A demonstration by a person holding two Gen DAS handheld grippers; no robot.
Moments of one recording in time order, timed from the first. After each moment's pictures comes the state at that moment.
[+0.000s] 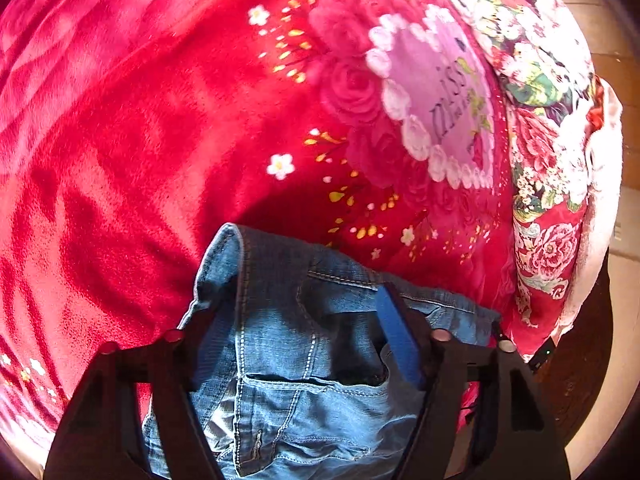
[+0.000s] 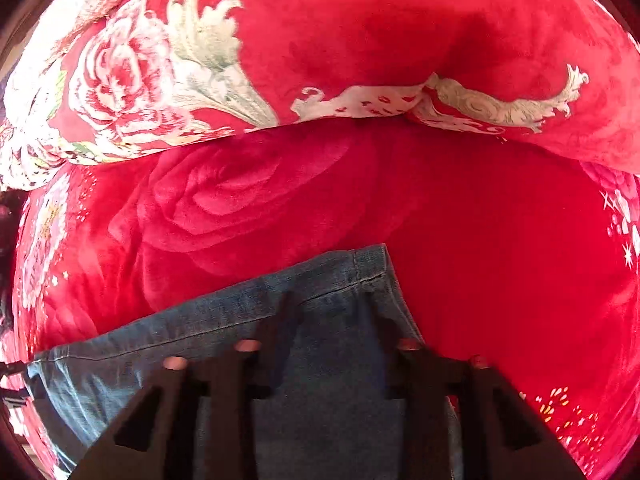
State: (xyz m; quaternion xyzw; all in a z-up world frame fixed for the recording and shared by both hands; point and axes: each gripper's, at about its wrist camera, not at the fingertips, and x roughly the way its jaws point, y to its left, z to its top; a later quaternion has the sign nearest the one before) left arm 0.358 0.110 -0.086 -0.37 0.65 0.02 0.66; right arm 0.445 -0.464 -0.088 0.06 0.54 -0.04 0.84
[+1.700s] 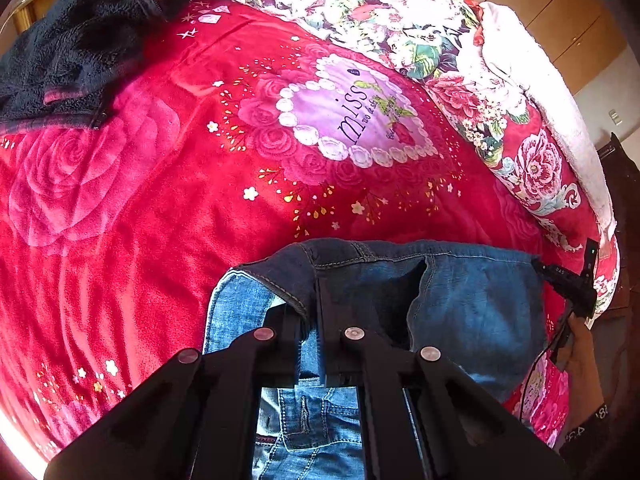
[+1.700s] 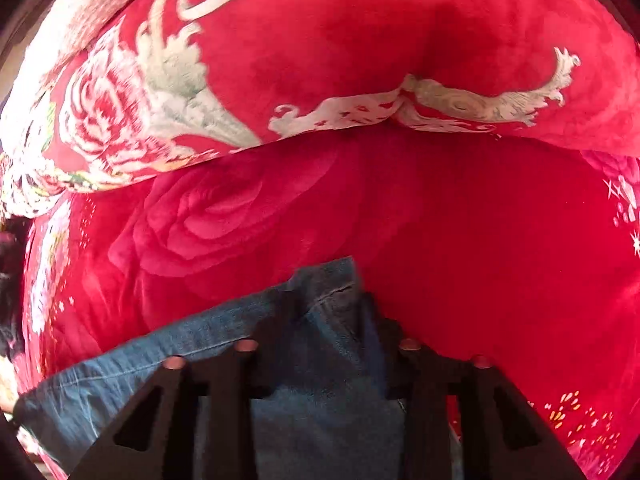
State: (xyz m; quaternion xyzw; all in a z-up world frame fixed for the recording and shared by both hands) left arm 0.294 0.070 -0.002 -0.19 0.55 0.00 0.81; right arm 0.452 -0.474 -0.095 0.10 0.52 -0.04 0.85
